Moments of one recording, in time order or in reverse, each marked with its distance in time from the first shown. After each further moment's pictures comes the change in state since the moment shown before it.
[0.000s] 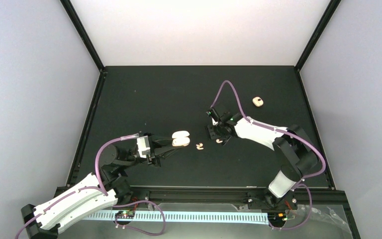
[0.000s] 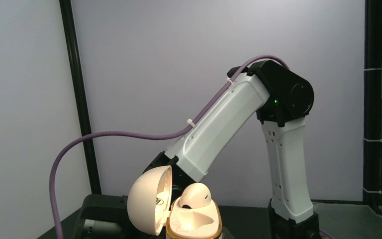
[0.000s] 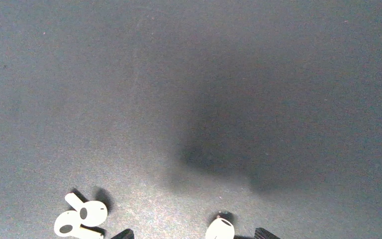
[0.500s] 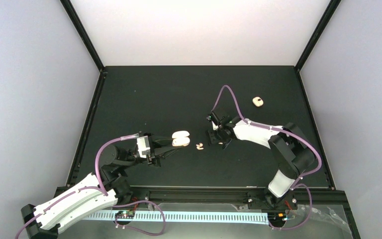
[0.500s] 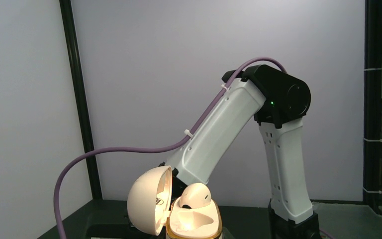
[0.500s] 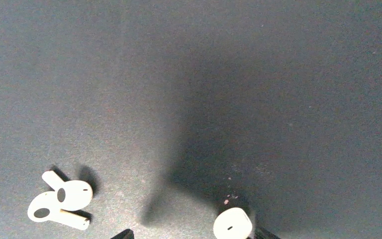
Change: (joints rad) left arm 0.000 0.000 0.000 0.000 0.000 0.000; right arm -0.002 0.049 -0.042 0.012 -0.055 -0.003
